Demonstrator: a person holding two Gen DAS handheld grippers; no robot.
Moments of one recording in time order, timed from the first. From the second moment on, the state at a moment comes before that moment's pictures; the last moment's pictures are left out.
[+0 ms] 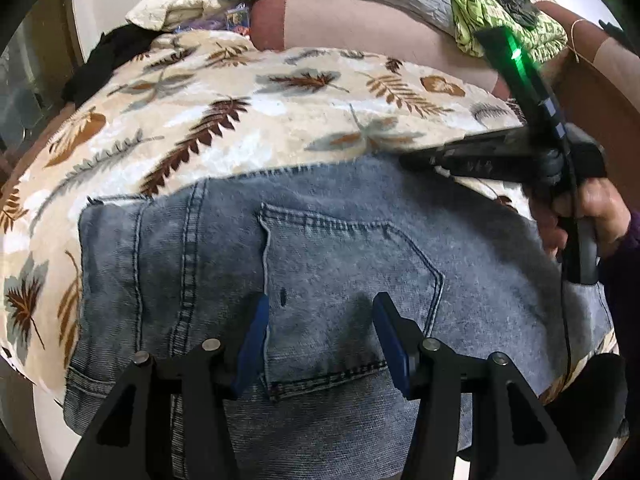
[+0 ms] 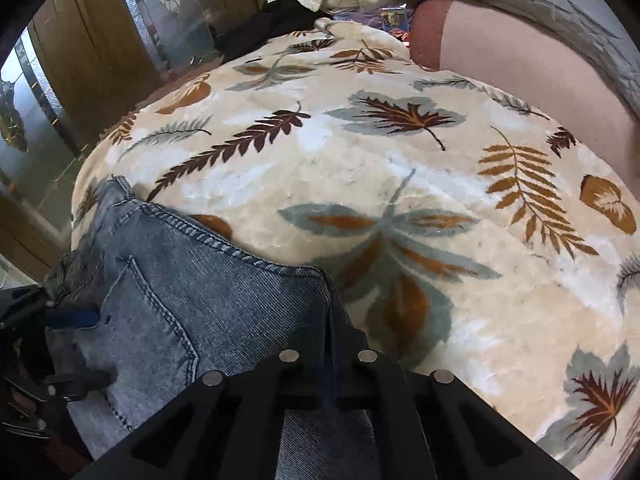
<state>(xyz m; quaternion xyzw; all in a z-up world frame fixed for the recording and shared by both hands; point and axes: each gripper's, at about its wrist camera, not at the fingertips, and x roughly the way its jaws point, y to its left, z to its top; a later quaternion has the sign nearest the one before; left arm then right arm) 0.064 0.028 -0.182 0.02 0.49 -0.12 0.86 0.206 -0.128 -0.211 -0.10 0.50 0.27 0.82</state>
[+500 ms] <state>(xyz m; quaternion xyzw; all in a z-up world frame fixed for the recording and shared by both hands) 0.038 0.010 -0.167 0.03 0.48 -0.11 0.87 0.096 -0.201 -0.160 0.01 0.48 0.14 0.86</state>
